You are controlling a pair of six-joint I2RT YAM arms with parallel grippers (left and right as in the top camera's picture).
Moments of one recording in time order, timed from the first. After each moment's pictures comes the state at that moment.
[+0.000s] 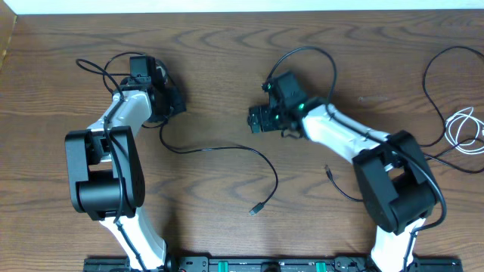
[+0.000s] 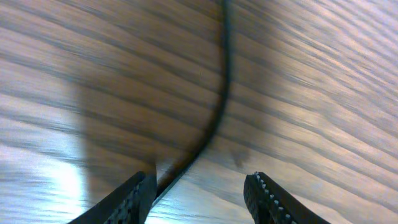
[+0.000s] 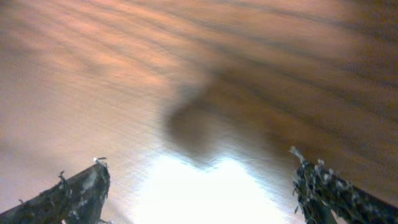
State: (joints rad) left arm 0.07 2.00 1.24 -0.46 0.20 -0.30; right arm 0.52 1.99 1.28 -0.34 -0.23 0.39
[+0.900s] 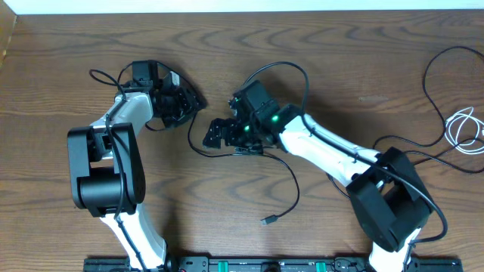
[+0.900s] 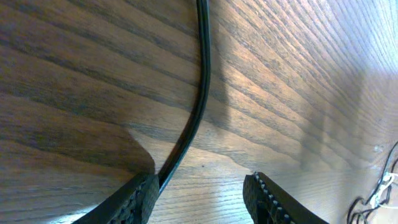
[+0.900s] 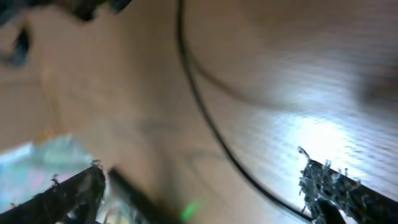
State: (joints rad) left arm 0.07 2.02 1.23 -0.45 0.58 -0.43; right arm 0.72 1.94 1.35 -0.44 -0.50 0.86
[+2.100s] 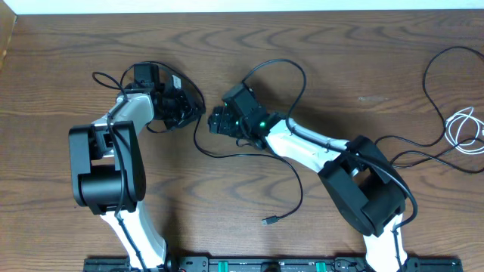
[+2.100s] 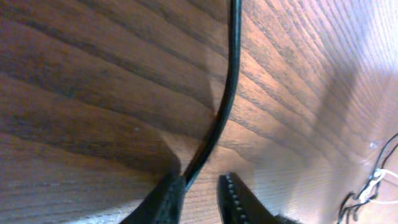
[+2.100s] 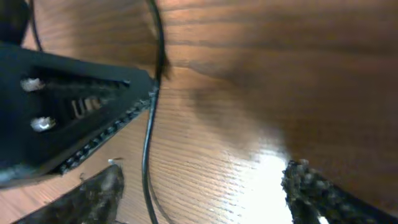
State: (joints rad) left arm 0.07 2.03 1.22 -0.46 0.61 -0.45; right arm 0.75 2.09 1.36 -0.13 -0.14 0.91
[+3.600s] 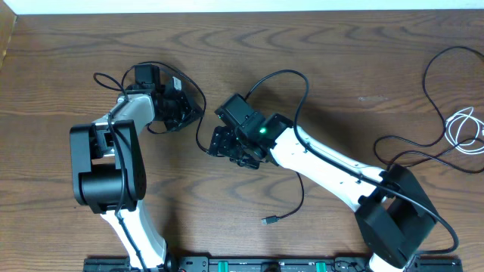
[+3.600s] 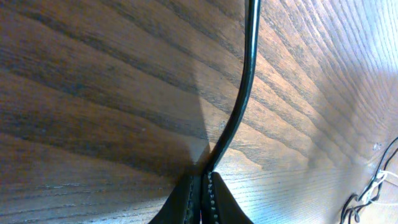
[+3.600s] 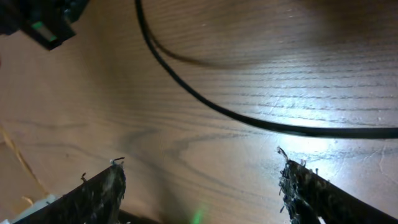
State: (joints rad) left arm 0.07 2.04 1.21 -0.45 0.60 -0.46; right arm 0.84 1.88 1.40 -0.64 -0.25 1.14
